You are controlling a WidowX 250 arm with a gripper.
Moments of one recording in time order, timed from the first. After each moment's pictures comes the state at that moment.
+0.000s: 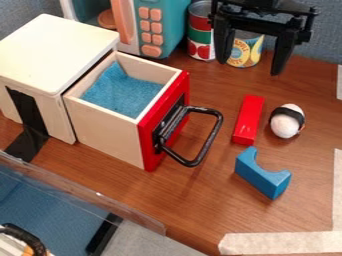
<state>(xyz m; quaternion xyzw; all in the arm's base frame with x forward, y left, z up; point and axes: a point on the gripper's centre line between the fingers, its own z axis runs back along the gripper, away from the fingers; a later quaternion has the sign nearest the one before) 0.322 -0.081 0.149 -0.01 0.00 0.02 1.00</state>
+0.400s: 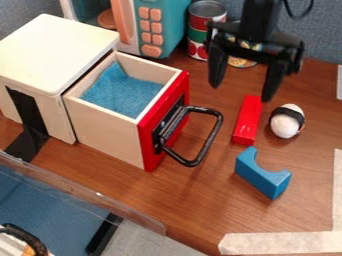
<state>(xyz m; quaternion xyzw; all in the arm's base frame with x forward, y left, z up) 0.311 -0.082 0.118 0.02 0.02 0.01 1.00</state>
